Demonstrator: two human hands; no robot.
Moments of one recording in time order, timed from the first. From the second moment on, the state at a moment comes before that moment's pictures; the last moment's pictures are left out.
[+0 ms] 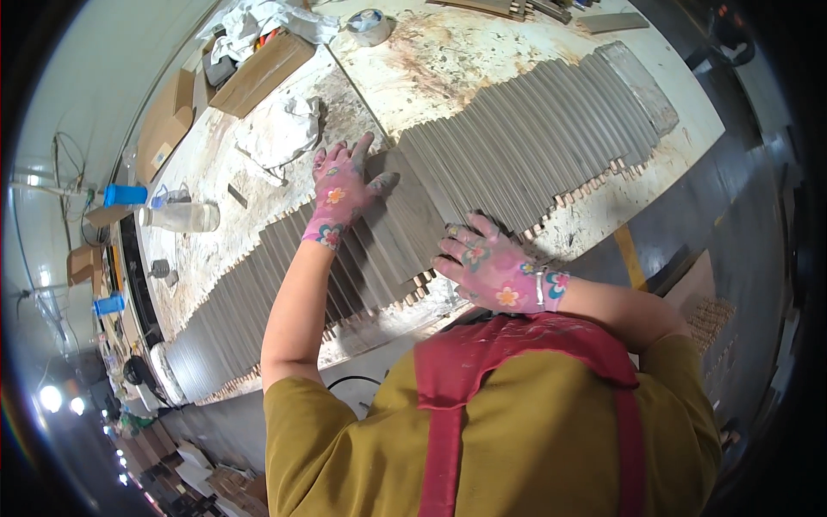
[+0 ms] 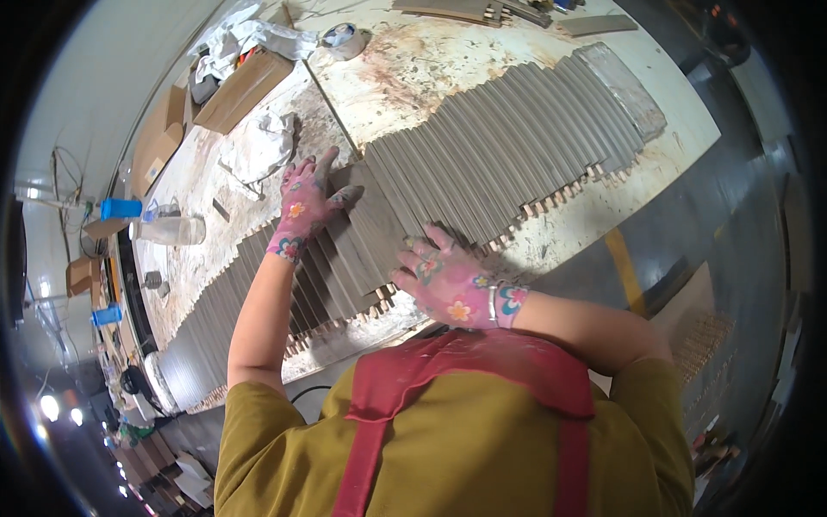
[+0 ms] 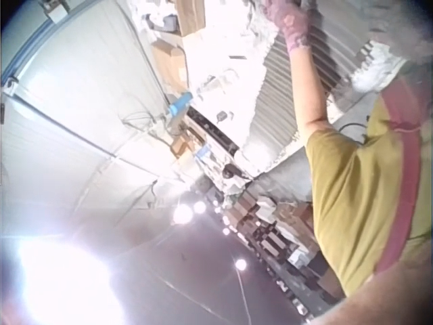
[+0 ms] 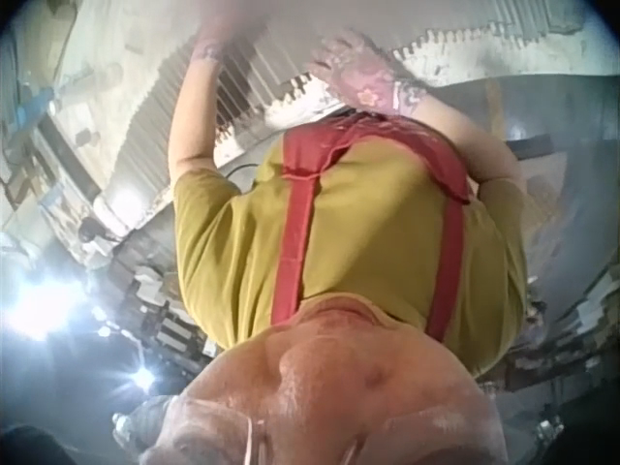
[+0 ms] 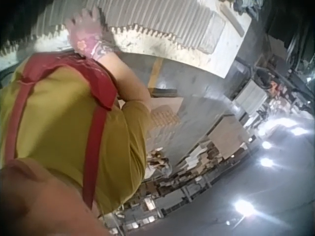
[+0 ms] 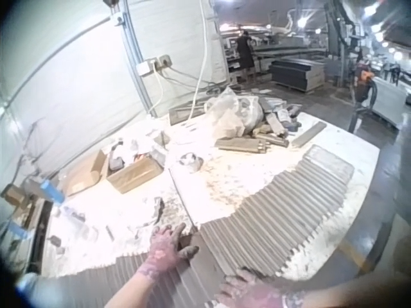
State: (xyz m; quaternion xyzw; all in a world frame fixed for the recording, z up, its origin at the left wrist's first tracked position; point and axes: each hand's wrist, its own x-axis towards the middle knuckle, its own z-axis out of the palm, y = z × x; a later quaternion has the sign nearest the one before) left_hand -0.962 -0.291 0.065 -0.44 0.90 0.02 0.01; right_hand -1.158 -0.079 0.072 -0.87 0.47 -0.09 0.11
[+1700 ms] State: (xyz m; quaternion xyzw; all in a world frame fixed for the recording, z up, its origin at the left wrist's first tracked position) left_hand -0.999 -0.247 0.110 -0.19 0.97 0.12 -0.07; right_hand -1.216 -0.101 0.115 -0.65 0.72 -0.21 0.13
